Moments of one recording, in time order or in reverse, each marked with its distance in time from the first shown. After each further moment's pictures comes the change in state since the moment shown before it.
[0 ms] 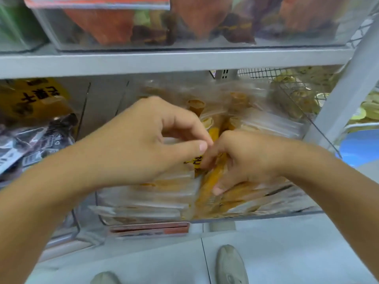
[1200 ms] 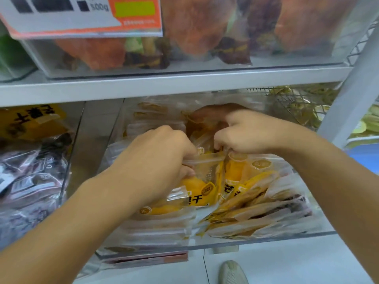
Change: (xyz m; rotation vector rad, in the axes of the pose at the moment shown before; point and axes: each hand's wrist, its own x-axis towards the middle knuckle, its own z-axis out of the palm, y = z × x) left_hand 0.034 -0.033 0.028 0.524 -0.041 -0.107; right_hand 0.017 0.008 -0.041 0.201 0.310 0.083
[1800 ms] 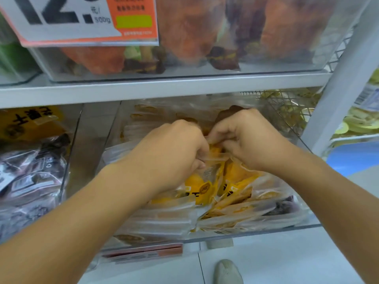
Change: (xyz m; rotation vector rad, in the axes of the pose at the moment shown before) left_hand 0.016 0.015 -0.002 -0.038 0.039 0.108; right_hand -0.022 0.019 0.009 -0.262 0.296 -0.208
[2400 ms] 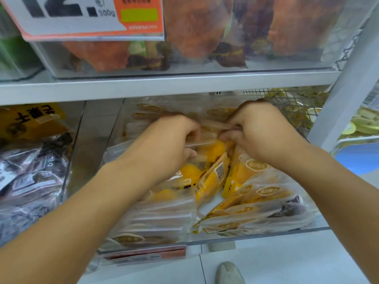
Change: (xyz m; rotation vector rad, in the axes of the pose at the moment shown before) left_hand 0.005 -0.015 0.004 -0.142 0.094 -0.195; right_hand 0.008 -0.001 -0.006 -0.120 0.019 0.225
